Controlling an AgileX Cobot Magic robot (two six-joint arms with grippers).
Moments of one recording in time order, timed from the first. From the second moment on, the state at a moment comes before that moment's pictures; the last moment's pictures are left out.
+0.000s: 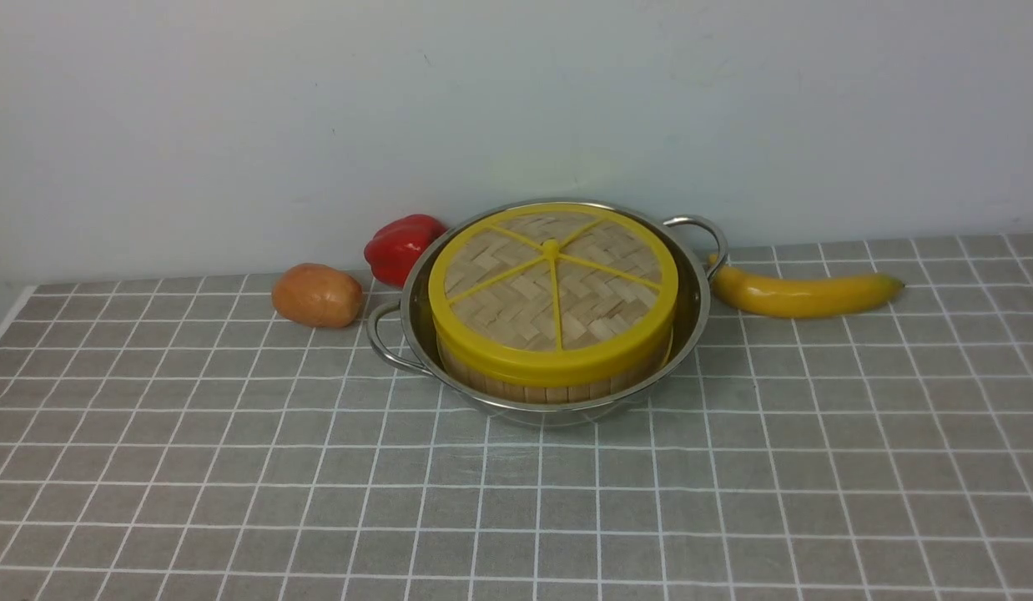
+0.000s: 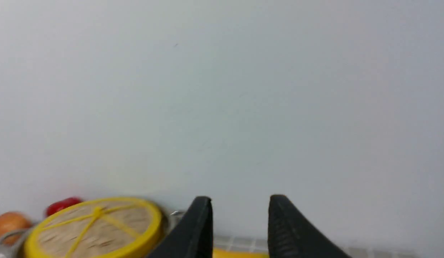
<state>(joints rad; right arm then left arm) 0.13 -0.01 -0.58 -0.07 0.66 0.15 0.03 0.02 0.01 0.03 0.33 0.16</state>
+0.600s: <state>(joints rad) -0.04 0.00 0.00 -0.10 0.24 0.15 0.03 0.02 0.01 0.03 0.33 0.16</state>
